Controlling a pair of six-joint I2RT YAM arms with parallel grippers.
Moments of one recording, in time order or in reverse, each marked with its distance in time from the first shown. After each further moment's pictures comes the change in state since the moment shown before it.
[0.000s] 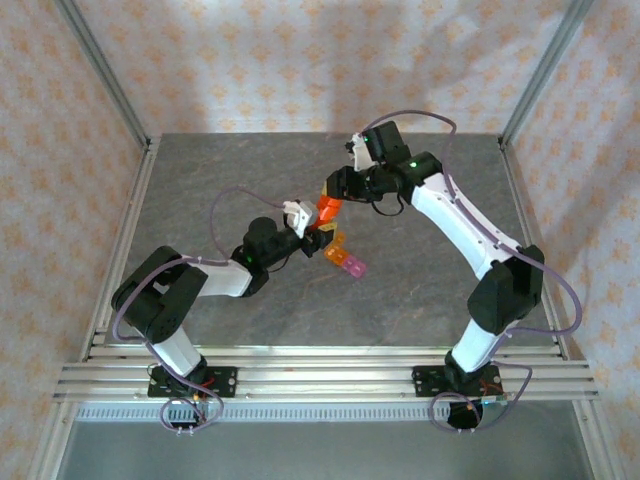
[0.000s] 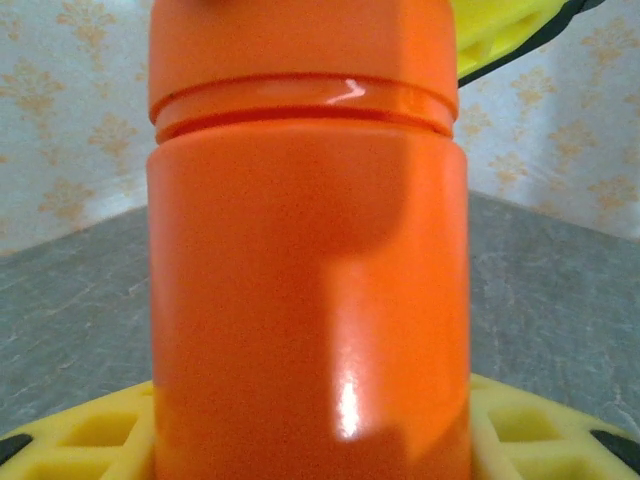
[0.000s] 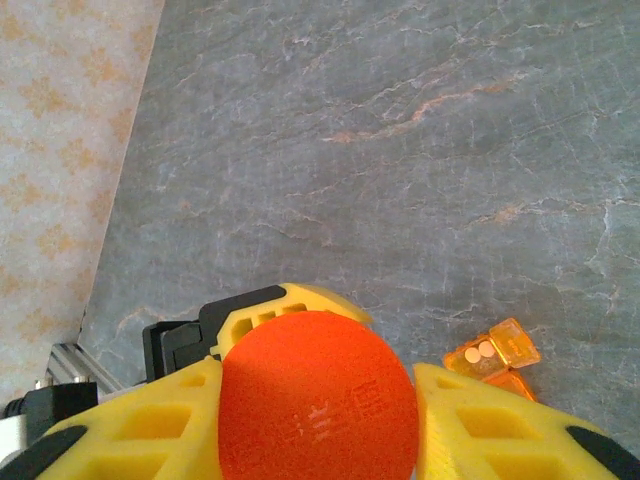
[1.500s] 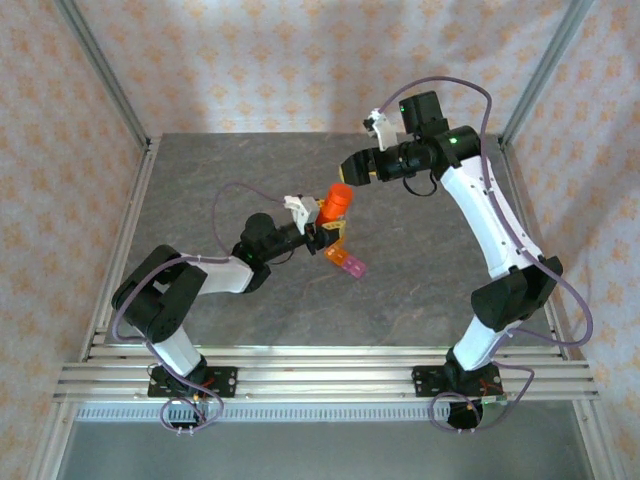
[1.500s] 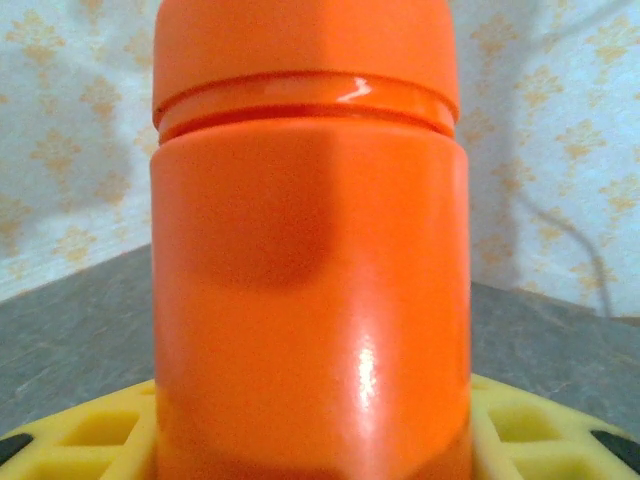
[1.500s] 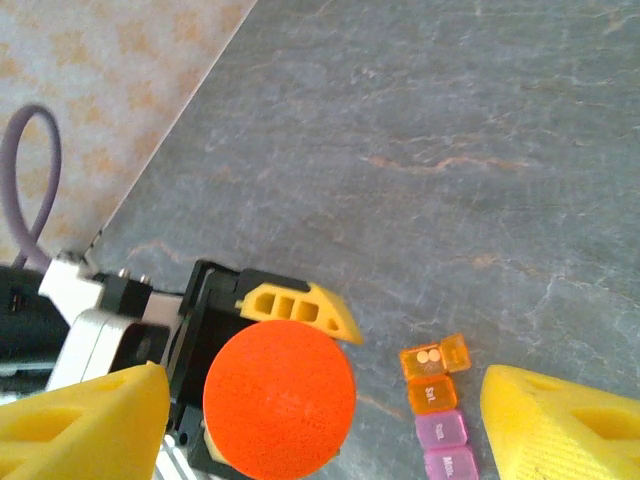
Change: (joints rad) left arm 0.008 0.008 0.050 0.101 0.211 -0.106; right arm -0.143 0.000 0.271 -0.299 -0.208 -0.431
